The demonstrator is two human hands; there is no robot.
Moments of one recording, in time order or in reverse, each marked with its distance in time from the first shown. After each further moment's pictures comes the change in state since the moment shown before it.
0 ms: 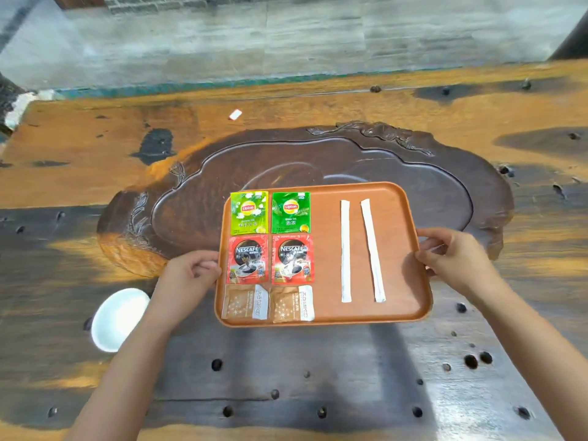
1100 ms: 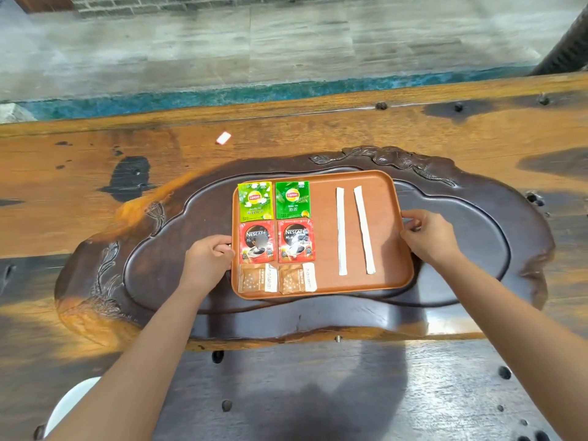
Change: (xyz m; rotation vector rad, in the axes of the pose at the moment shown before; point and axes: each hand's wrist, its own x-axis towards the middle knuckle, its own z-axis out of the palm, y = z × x) left_hand 0.181 0.002 0.036 0.031 0.062 0.005; right_hand 0.149 -0.034 0.056 -0.255 0.185 -0.038
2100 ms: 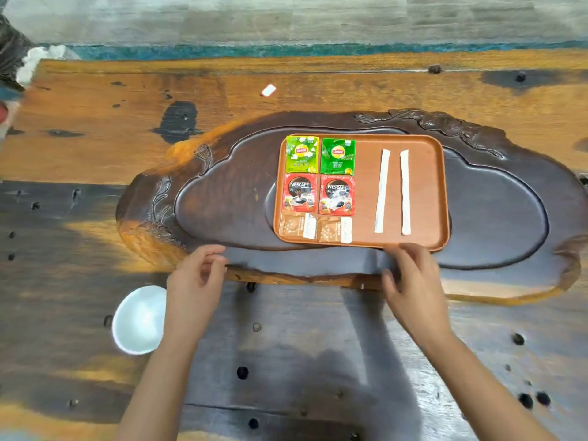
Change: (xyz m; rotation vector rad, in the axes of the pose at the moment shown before) left_hand -0.153 -0.041 -0.052 -0.048 0.257 0.016; right_hand -0.164 -0.012 0.043 -0.063 -0.028 -0.313
